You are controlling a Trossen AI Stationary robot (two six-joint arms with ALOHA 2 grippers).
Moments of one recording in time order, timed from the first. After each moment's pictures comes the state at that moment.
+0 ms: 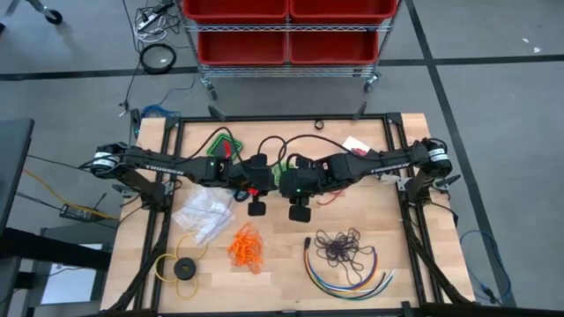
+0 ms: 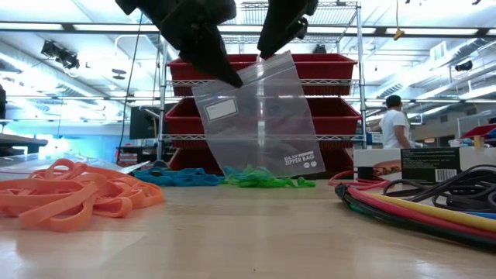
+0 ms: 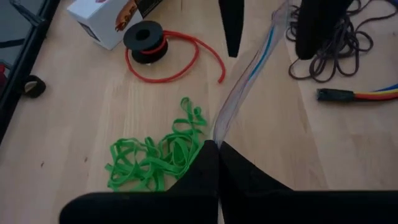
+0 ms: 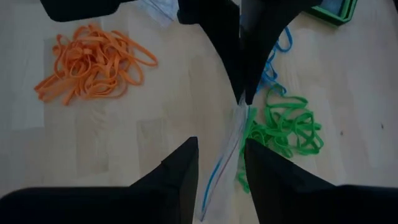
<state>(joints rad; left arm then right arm) -0.03 1.48 1.05 -0.29 -0.12 0.10 0.15 1.79 1.70 -0.93 0.21 0.21</state>
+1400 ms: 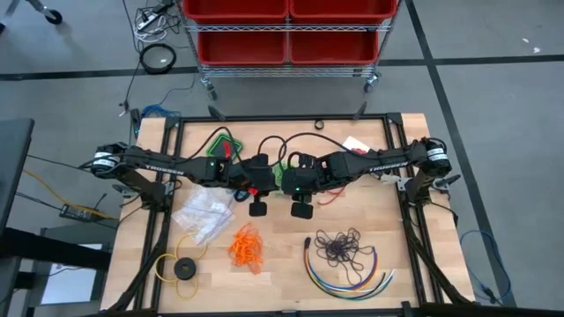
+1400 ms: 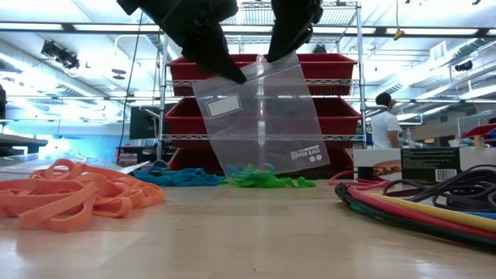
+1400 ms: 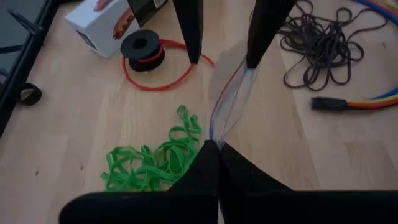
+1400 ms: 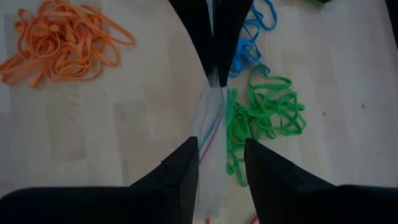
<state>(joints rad) -0.03 1.48 1.05 -0.26 -0.10 0.10 0.13 1.80 1.70 -1.00 0.24 0.21</state>
